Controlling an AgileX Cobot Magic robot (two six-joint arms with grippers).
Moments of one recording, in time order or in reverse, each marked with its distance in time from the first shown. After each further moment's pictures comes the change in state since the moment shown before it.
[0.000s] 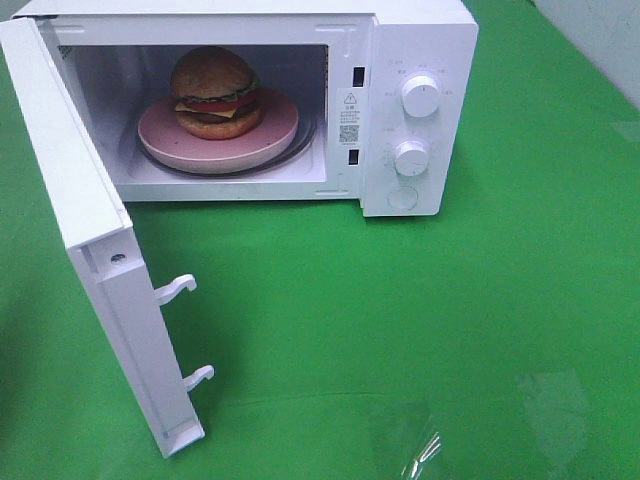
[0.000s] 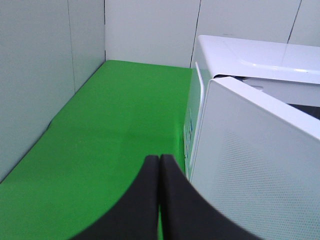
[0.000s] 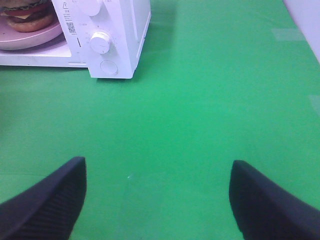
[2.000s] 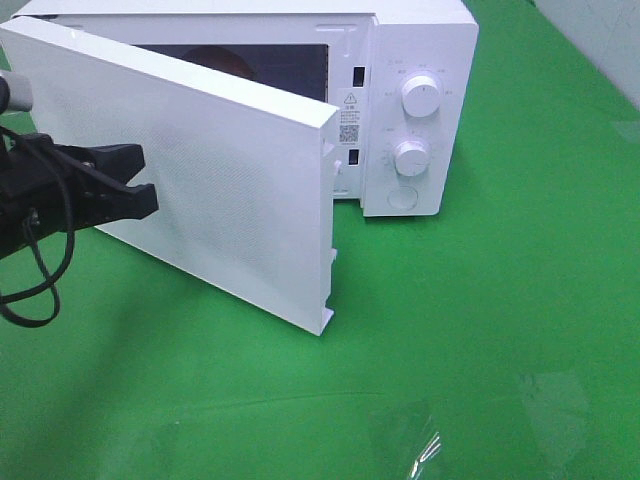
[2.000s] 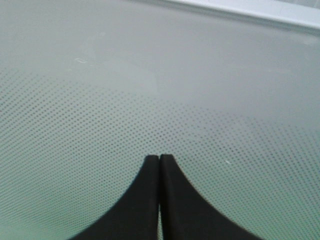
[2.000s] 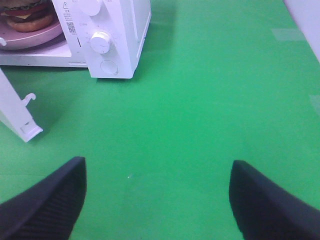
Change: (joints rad) left arm -0.461 0.743 -0.224 0.093 -0.377 -0.121; right arm 0.000 0.000 0.000 0.000 0.000 0.000
